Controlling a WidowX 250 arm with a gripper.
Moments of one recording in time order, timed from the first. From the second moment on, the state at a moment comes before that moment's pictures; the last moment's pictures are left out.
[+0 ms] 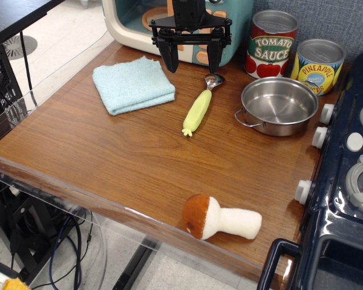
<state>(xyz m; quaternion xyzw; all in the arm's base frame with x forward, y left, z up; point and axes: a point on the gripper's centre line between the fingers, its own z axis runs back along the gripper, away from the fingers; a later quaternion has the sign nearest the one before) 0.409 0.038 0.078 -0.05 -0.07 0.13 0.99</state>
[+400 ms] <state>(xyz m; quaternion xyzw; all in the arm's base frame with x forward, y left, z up) 0.406 0.037 0.063 -0.05 -0.05 0.13 0.99</state>
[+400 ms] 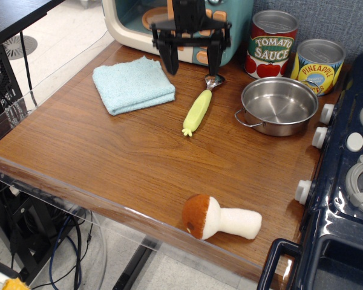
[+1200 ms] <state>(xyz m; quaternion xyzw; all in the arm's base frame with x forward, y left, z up) 0.421 -0.023 0.047 -0.11 -0.03 0.07 0.99</state>
